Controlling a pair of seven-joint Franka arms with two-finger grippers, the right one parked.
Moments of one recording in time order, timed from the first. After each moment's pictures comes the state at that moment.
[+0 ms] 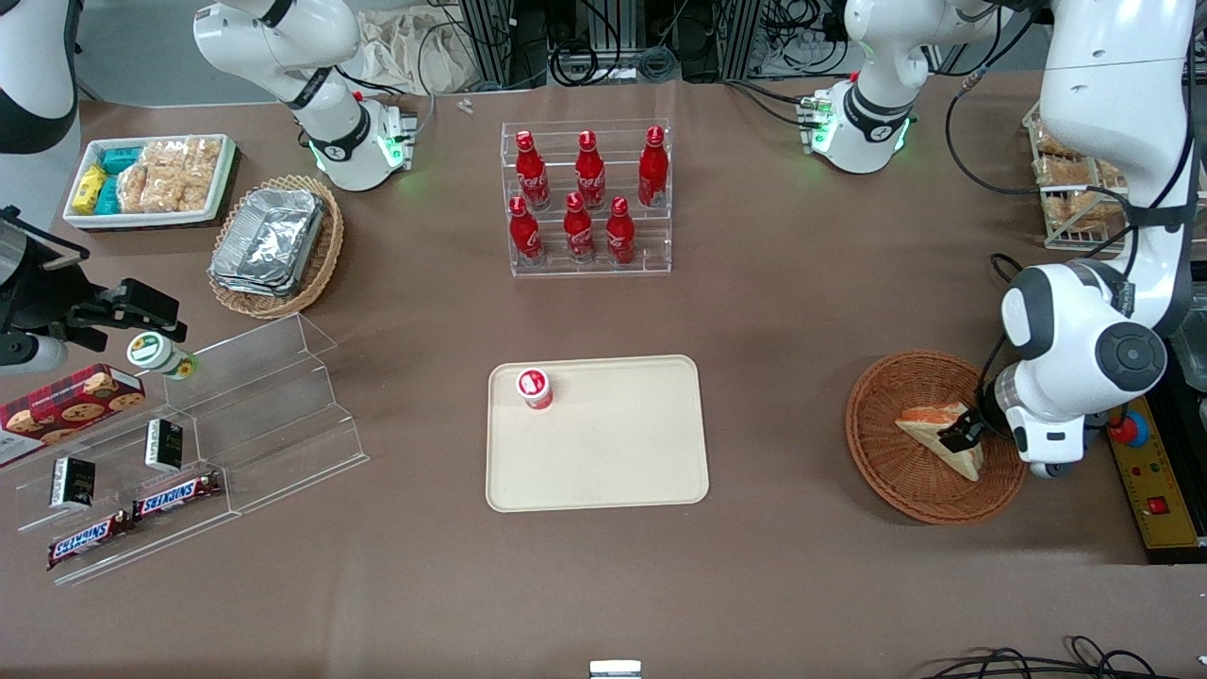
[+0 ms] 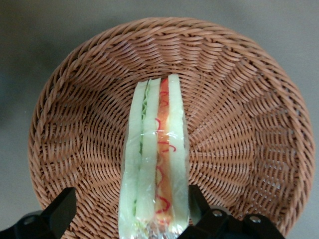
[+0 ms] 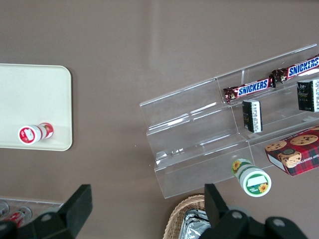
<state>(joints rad) 0.02 0.45 0.03 -1.88 0.01 2.29 -0.76</state>
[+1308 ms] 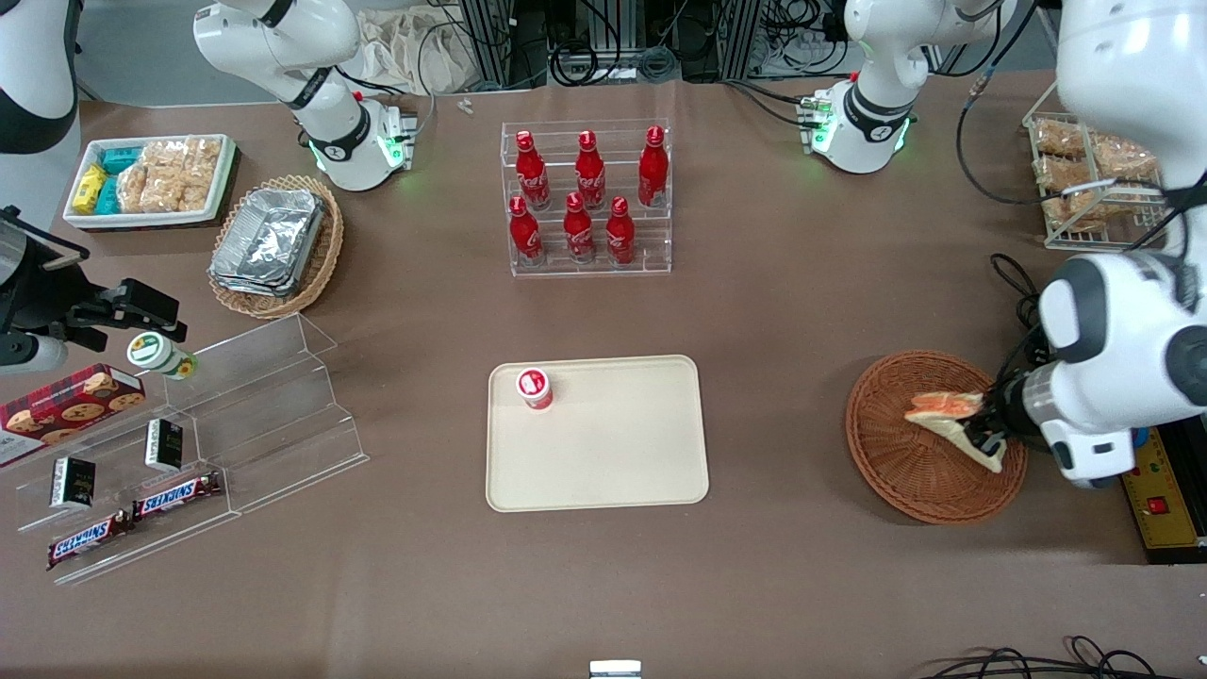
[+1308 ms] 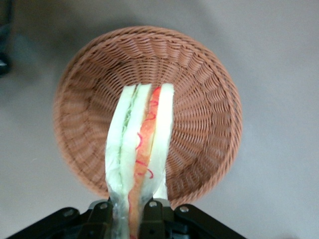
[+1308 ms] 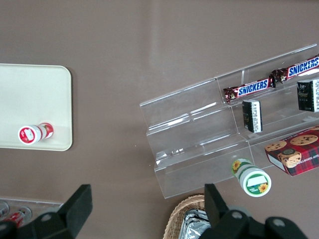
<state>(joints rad) -0.01 0.38 0.00 -1.61 -0.02 1.88 -0.91</state>
